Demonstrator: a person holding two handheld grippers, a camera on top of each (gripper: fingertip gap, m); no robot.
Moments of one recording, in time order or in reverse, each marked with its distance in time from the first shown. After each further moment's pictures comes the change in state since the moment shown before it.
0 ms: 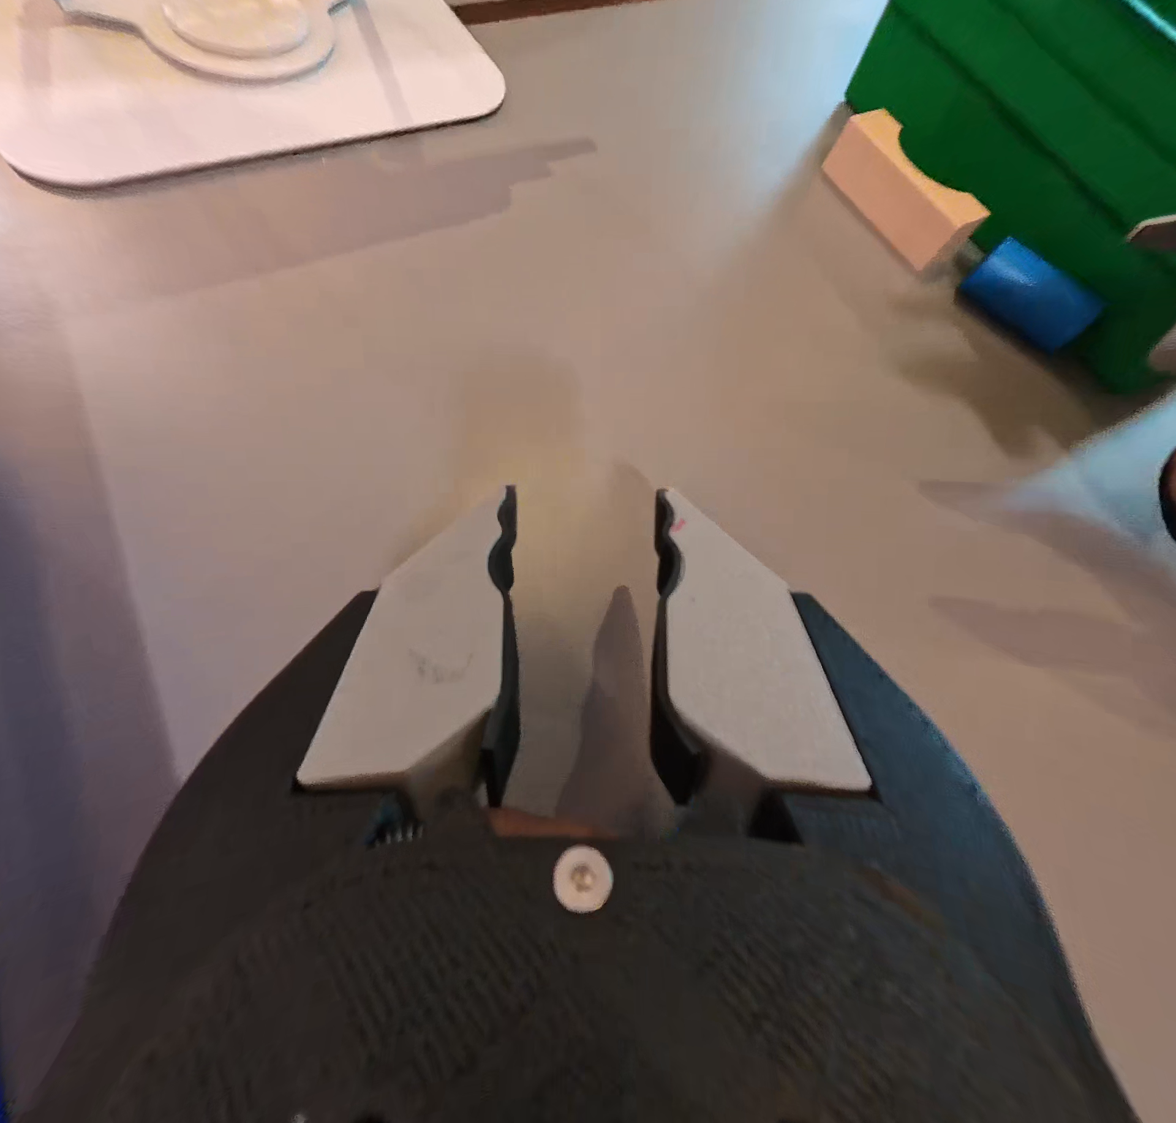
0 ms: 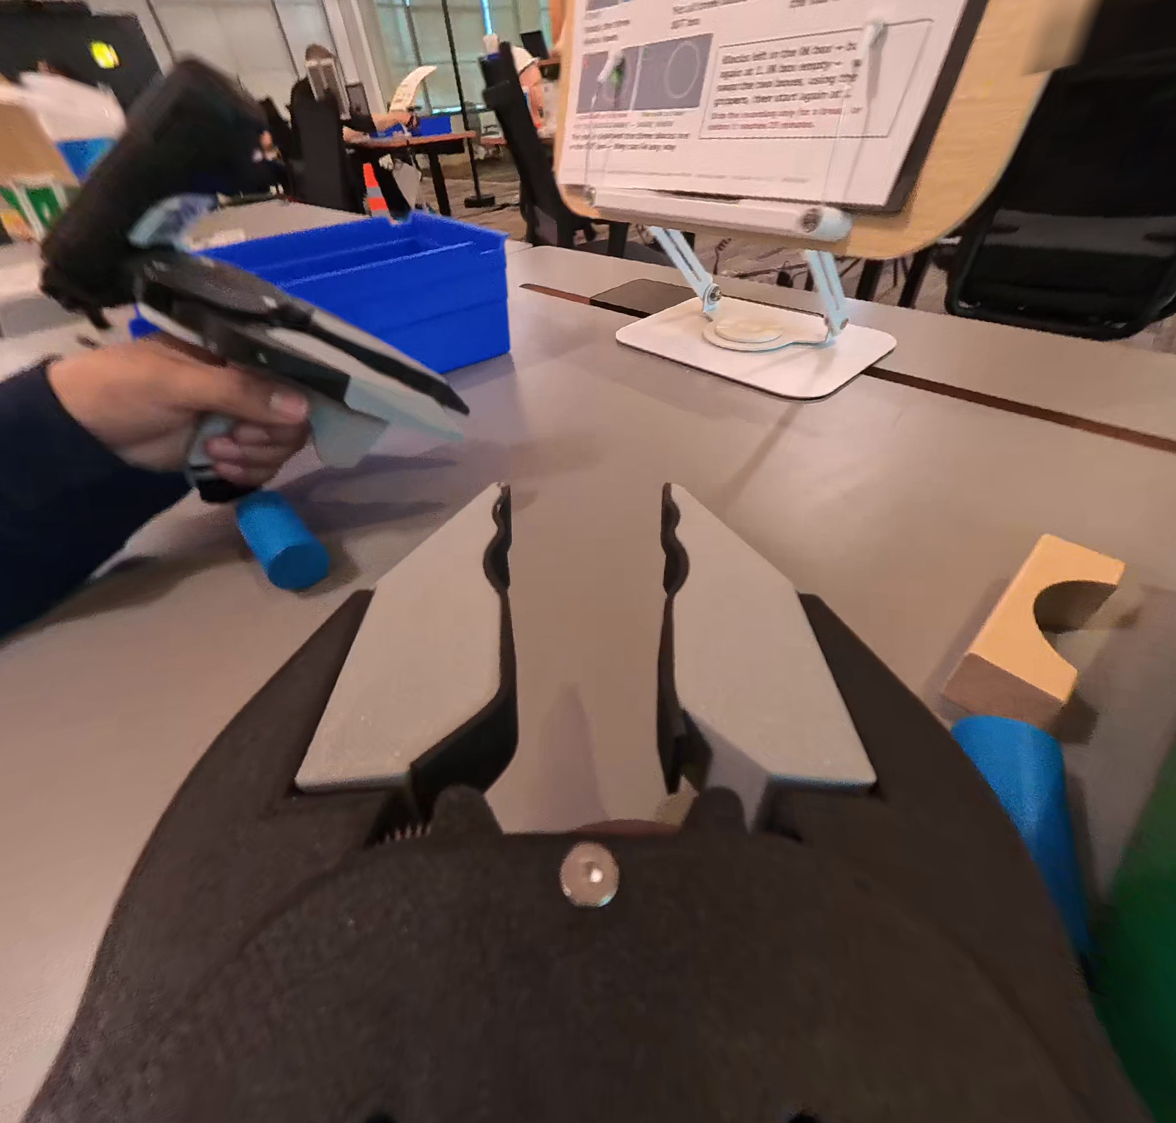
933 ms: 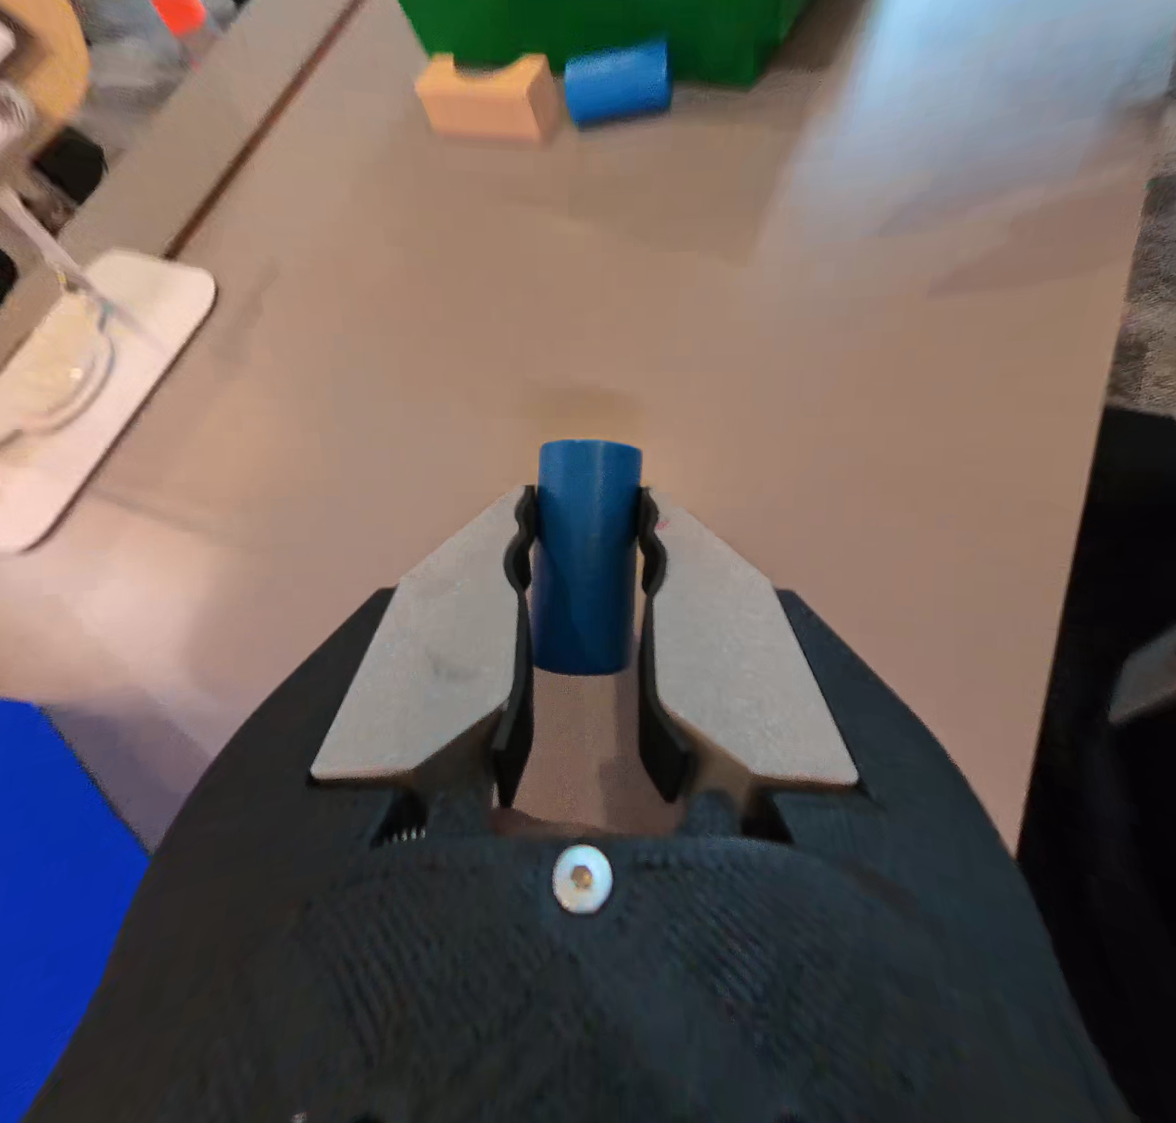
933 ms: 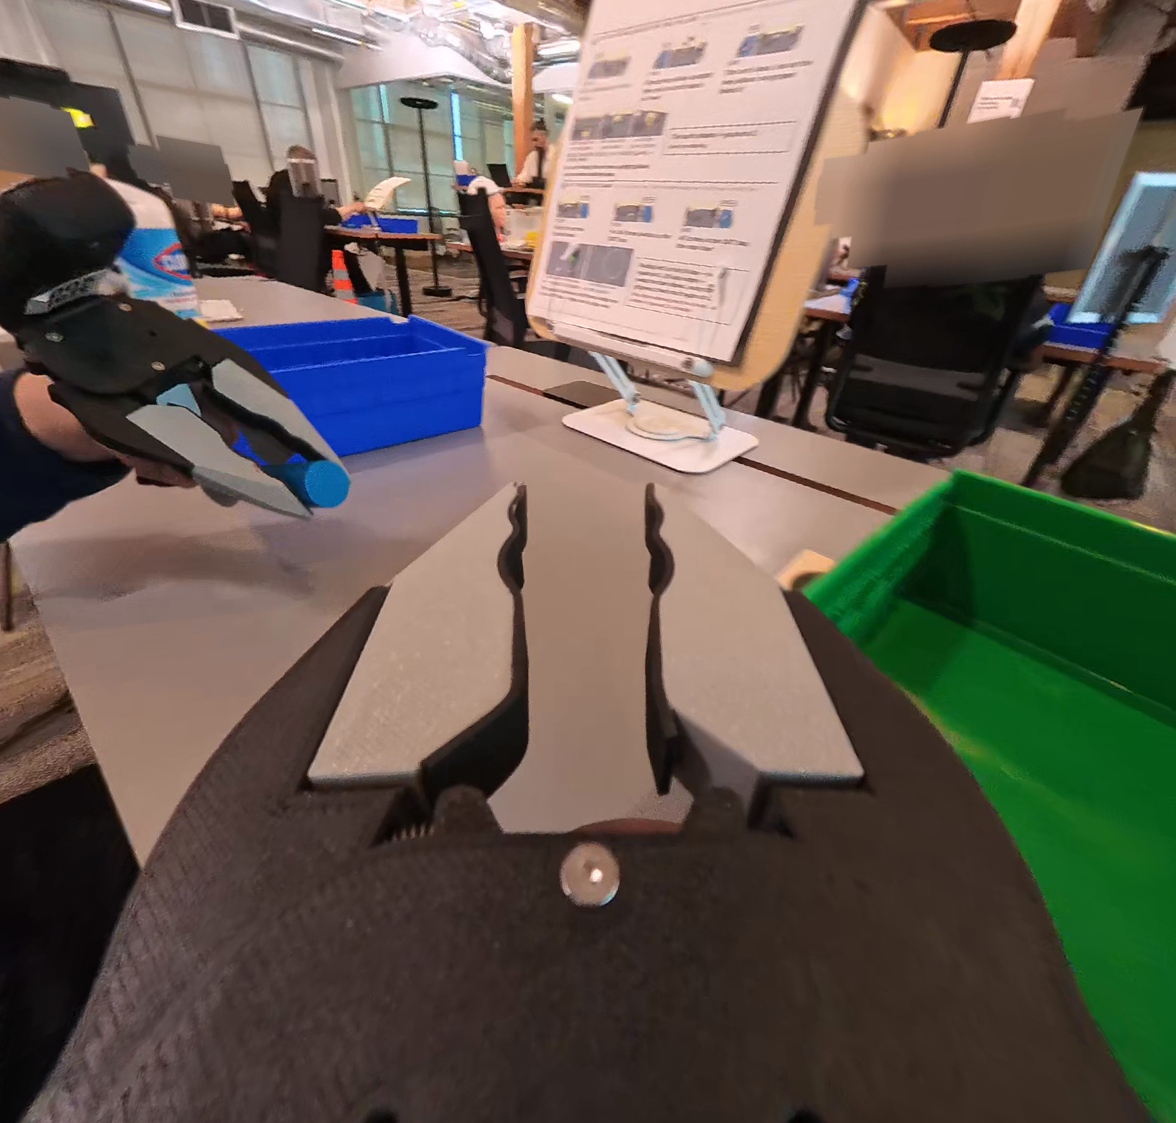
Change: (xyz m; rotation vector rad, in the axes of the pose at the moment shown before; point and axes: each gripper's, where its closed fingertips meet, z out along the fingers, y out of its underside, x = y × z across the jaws) left arm 0.105 0.038 -0.079 -0.022 0.211 0.651; right arm 0.006 -0.052 -0.136 0.155 0.090 -0.109
